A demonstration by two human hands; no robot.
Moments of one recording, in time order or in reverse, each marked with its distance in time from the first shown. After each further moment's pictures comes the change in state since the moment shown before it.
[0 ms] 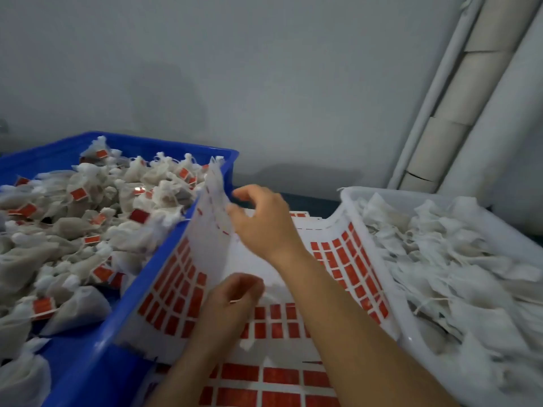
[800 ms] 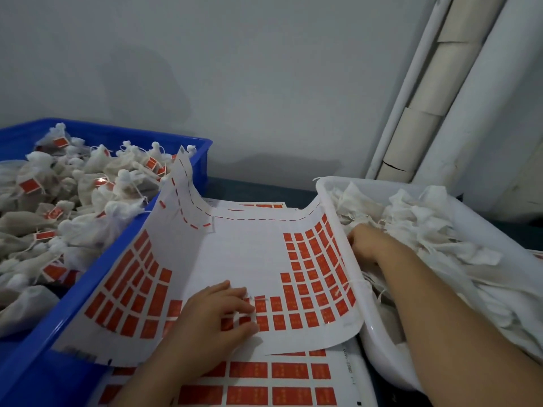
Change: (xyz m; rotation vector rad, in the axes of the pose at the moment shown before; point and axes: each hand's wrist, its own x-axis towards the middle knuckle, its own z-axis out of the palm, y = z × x) left_hand -0.007 -0.015 0.008 0.646 -0.240 0.170; right_hand -0.026 0.132 -0.140 -0.596 -0.353 0.750
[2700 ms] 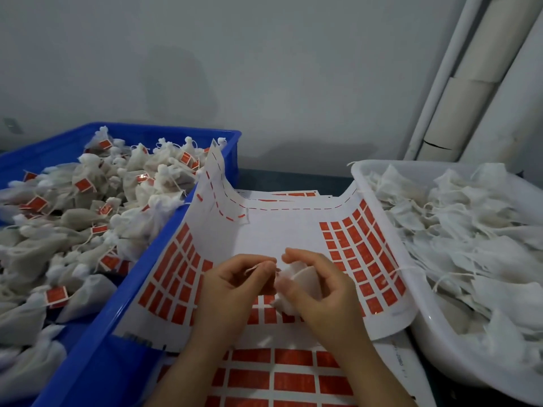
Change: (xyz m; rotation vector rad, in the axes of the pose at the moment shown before) left_hand -0.004 0.014 -0.017 -0.715 0.409 0.102; right_hand -0.114 -0.075 0.115 1.048 0.228 -0.606
